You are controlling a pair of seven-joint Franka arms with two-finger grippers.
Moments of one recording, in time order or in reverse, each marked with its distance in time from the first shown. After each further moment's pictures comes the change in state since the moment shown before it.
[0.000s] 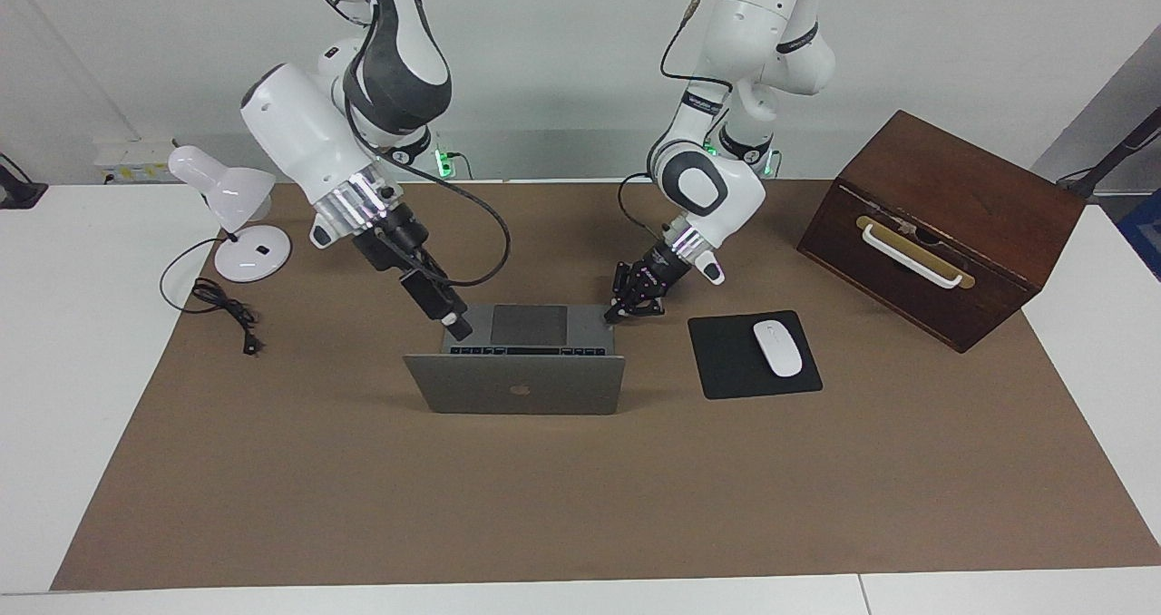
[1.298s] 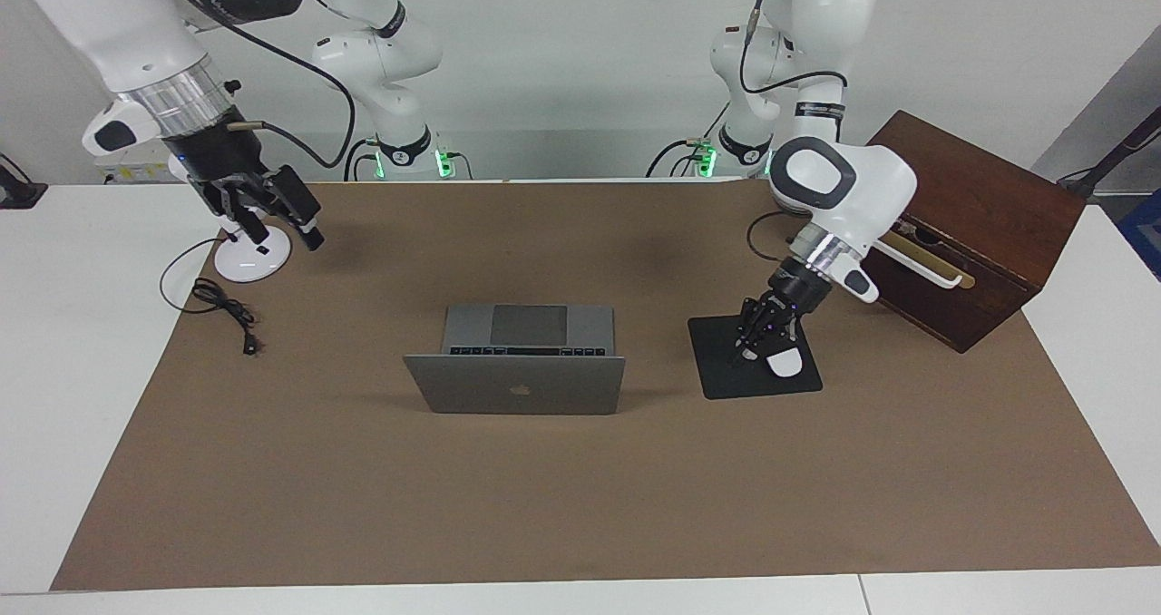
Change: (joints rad) left arm 0.386 -0.059 0.015 0.233 0.858 -0.160 0.012; right arm -0.596 -0.072 0.375 0.327 -0.642 -0.655 -0.543
